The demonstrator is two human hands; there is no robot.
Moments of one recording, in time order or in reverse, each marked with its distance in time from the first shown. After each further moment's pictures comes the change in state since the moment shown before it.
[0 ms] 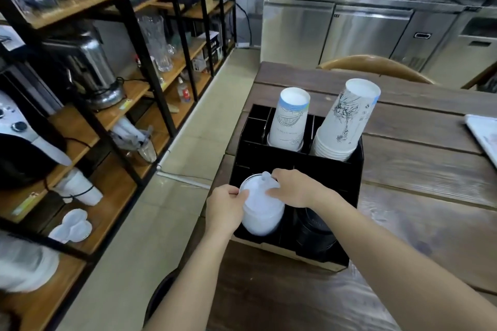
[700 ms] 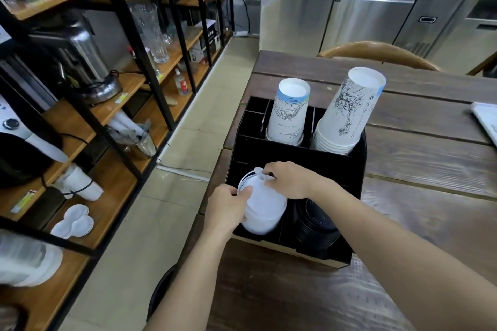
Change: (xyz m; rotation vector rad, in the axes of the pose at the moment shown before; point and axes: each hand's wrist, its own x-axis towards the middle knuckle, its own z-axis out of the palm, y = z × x) left_hand -0.001 0.007 0.005 0.116 -0.035 -0.078; right_hand 0.019 0.008 -0.001 0.058 -0.029 -0.124
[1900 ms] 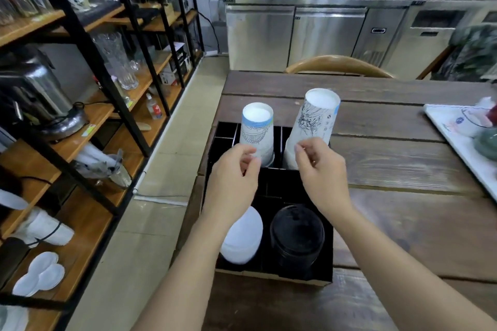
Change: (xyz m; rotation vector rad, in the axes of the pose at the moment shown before) left_hand -0.018 0.101 0.021 0.173 -0.008 0.663; right_hand -0.055 0.023 -0.039 0.451 1.047 0.055
